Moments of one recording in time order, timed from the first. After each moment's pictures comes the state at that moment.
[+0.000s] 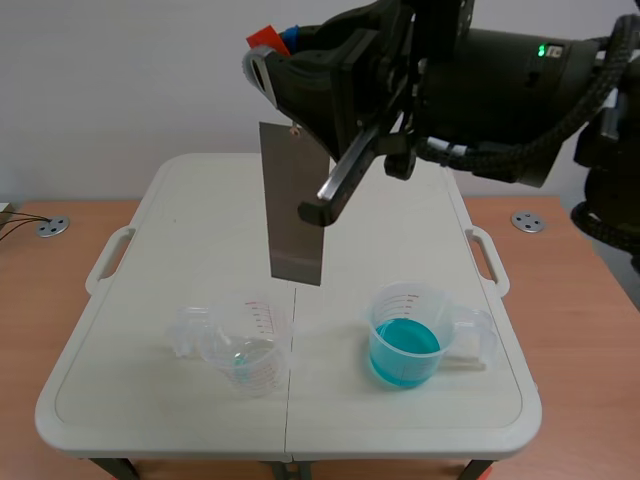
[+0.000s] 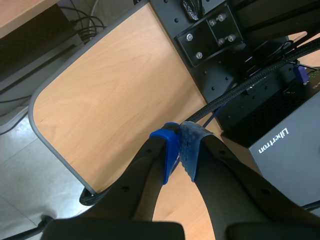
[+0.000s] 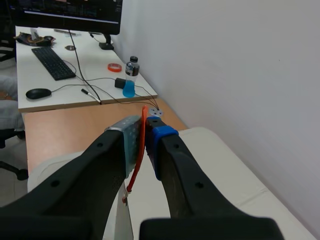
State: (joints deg) left arm 52.1 -28.6 -2.2 77.7 -2.0 -37.1 -4.6; right arm -1.1 19.3 -15.4 116.2 16.7 40.7 -8.6
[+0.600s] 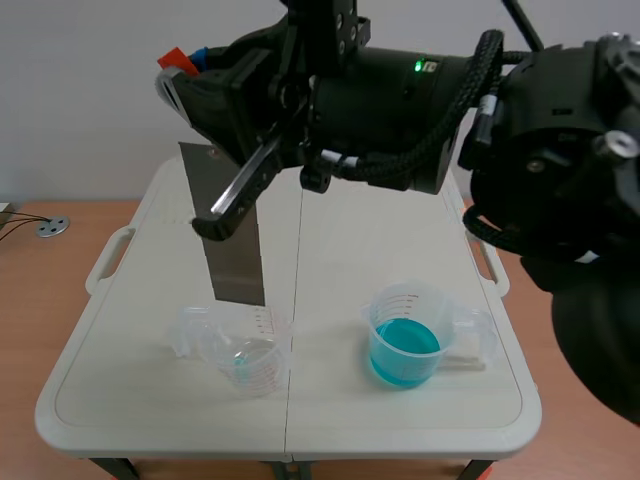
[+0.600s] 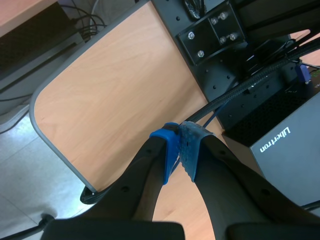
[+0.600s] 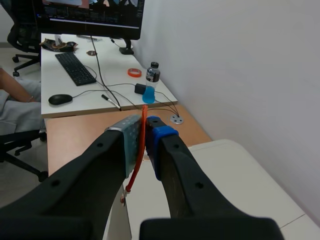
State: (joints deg) left arm 52.0 -28.6 -2.3 77.1 -2.0 -37.1 -4.6; right arm 3.2 12.1 -23.8 110.7 13.6 40.1 -11.3
